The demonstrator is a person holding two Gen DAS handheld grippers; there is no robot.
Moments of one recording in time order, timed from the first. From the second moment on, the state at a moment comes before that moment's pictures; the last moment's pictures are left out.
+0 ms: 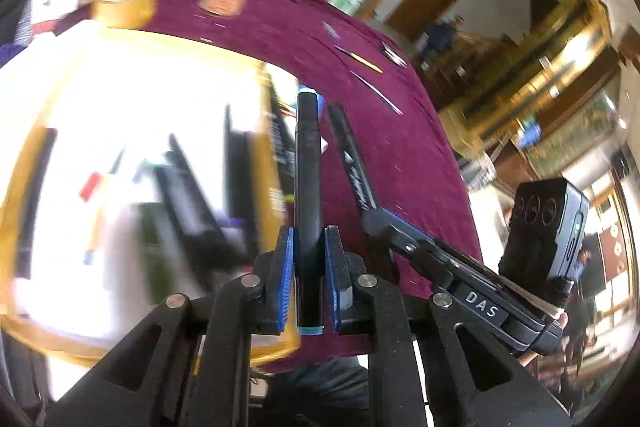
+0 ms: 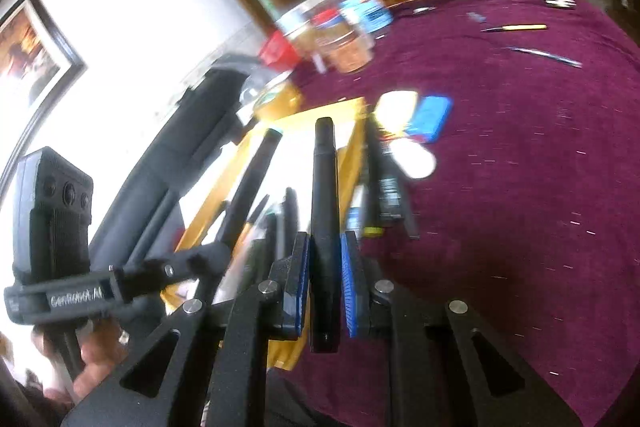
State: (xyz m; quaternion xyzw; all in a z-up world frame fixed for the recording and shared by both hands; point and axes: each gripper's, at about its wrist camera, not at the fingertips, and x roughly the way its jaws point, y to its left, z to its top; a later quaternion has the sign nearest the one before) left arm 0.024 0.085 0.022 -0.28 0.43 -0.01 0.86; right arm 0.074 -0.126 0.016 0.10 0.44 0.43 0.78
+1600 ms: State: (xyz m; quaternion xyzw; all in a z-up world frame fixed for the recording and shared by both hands) left arm 0.018 0.050 -0.012 -0.17 0.44 0.09 0.88; right arm 0.084 -0.162 -0.008 0.16 0.45 0.41 0.77
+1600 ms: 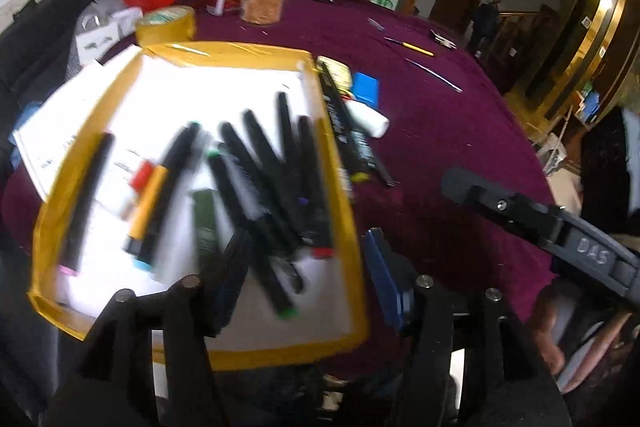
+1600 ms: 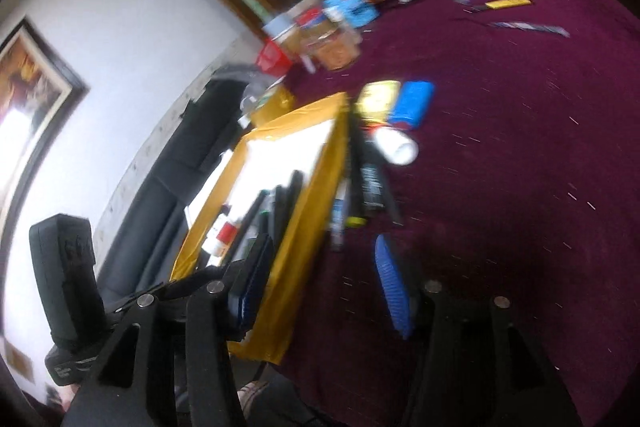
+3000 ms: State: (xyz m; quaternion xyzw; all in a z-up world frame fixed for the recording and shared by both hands) left arm 0.035 0.059 -0.010 -0.22 0.44 0.06 0.87; right arm 0.117 -0.118 -0.047 -0.07 0.51 0.38 0.77
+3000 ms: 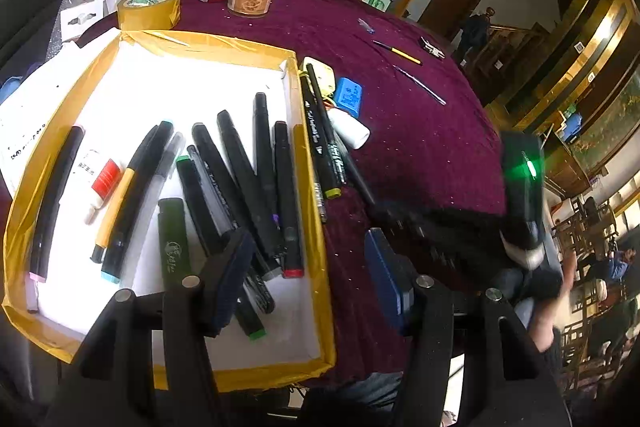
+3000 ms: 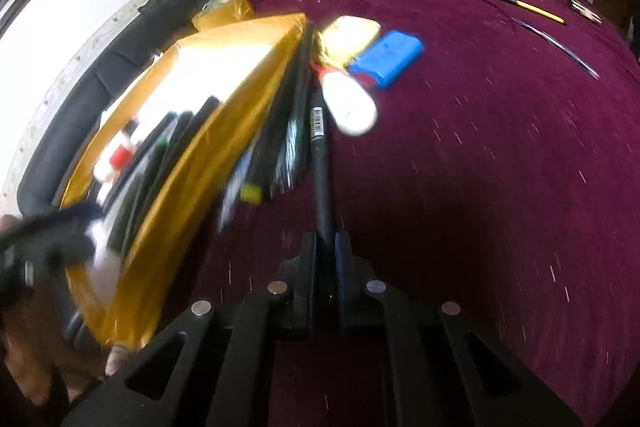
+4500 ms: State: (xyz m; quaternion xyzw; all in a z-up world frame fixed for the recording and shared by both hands) left arm 0.183 -0.012 -0.068 -0.15 0.62 0.06 0.77; right arm 0.114 -0.209 -0.049 0.04 0.46 0.29 0.84
